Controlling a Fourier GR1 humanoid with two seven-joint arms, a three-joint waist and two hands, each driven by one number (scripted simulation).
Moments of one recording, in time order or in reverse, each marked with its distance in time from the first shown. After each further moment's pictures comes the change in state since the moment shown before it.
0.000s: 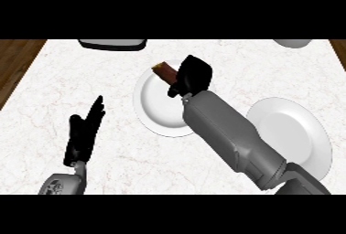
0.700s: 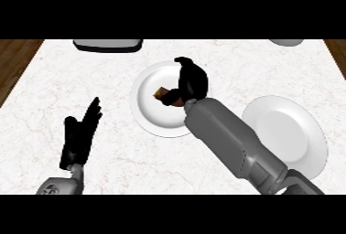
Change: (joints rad) left arm 0.029 -0.001 0.008 -0.044 -0.003 0.005 0.027; right arm 0.067 0.003 -0.034 -0.026 -0.295 -0.076 -0.335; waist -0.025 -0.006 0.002
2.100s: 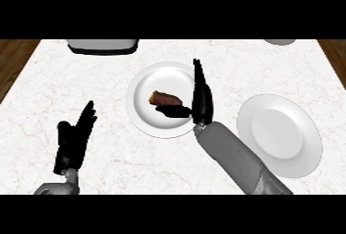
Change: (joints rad) left arm 0.037 -0.007 0.039 -0.019 -0.017 -0.022 -0.010; right arm 0.249 0.000 -0.030 -0.108 -0.552 -0.272 -0.775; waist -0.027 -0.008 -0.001
